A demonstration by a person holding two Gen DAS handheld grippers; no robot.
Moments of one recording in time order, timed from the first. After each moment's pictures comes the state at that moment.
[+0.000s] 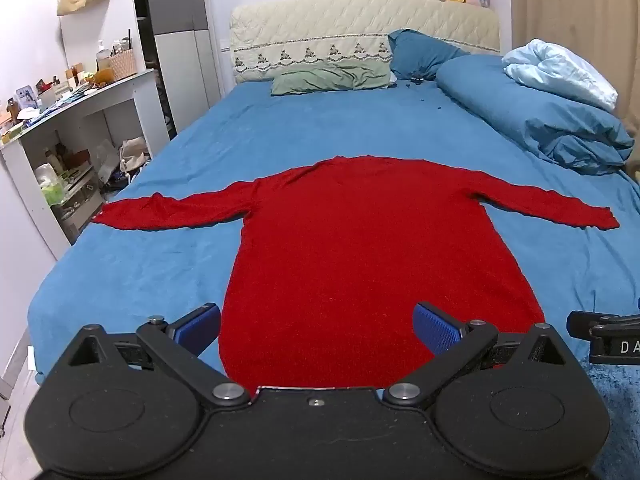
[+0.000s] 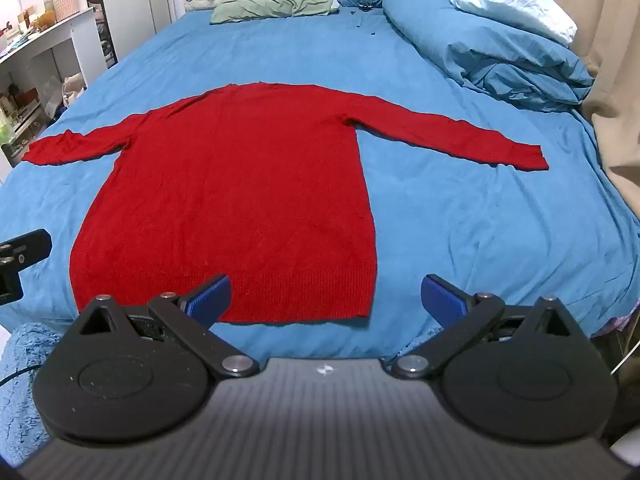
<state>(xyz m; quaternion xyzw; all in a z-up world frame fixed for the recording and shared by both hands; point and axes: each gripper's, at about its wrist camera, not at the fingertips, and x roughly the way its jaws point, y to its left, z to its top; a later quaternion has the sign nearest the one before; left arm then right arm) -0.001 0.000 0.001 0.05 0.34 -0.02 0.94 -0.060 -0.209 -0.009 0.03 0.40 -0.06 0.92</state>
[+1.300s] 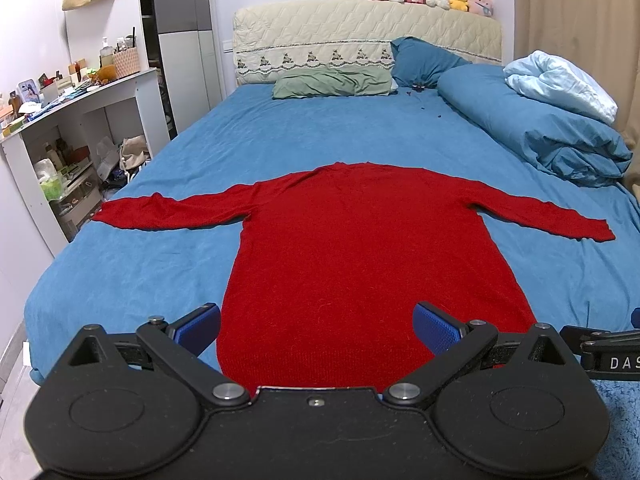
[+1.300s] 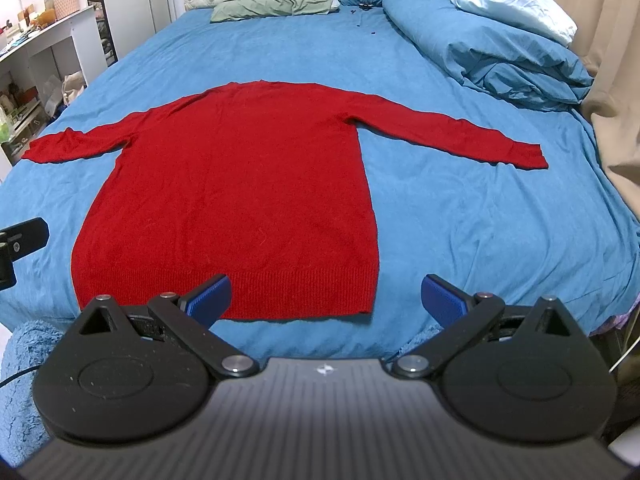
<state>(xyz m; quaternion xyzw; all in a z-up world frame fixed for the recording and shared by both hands) -0.004 0.005 0.002 0.04 0.33 -0.02 0.94 -0.062 -0.205 -0.009 0.03 0.40 -0.06 0.91</state>
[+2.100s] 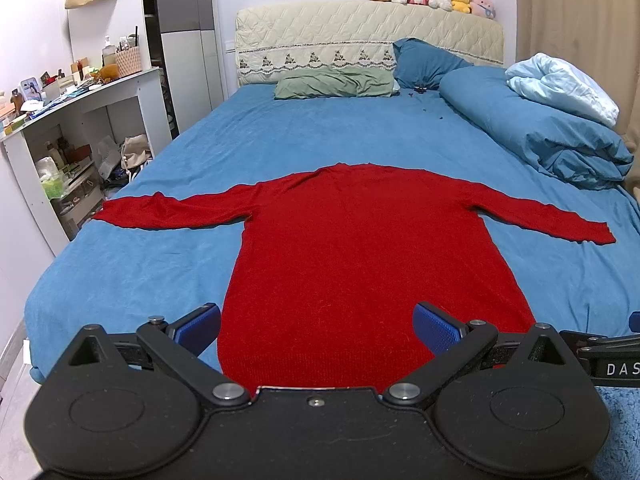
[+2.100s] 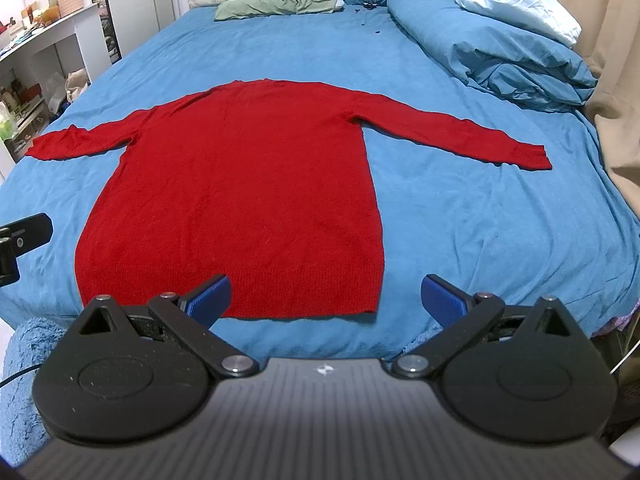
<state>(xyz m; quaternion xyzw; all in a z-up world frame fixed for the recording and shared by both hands) -0.005 0.005 0.004 0.04 0.33 -0.02 0.94 -0.059 -0.206 -0.010 0.02 0.40 -0.05 0.91</state>
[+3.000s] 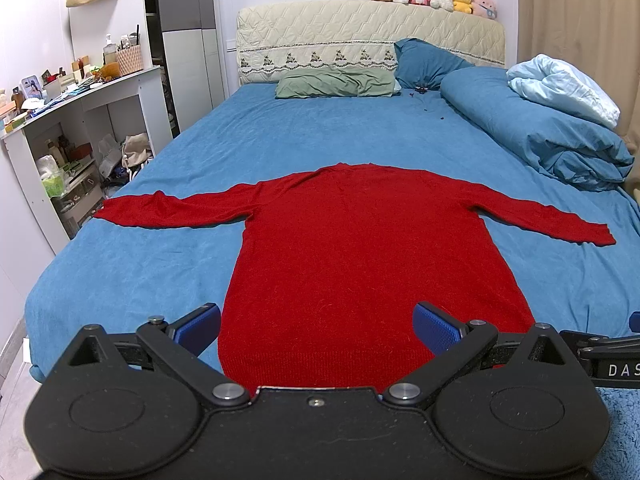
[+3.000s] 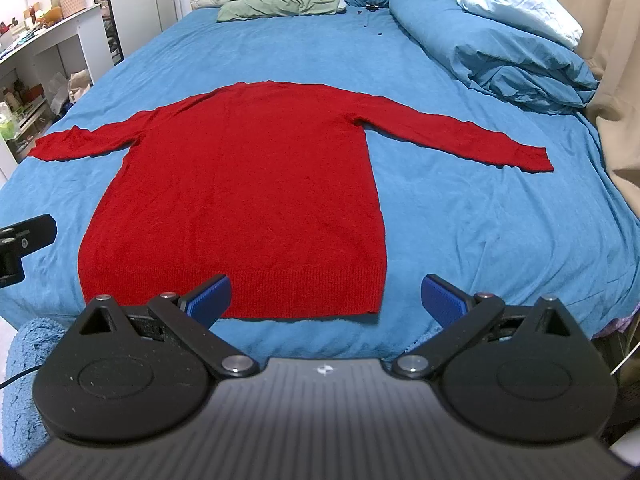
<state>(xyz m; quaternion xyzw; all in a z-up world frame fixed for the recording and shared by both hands) -0.005 0.006 0.004 0.04 0.33 -0.02 0.94 -0.060 -0.203 -0.007 0.02 0.40 -0.05 0.91</state>
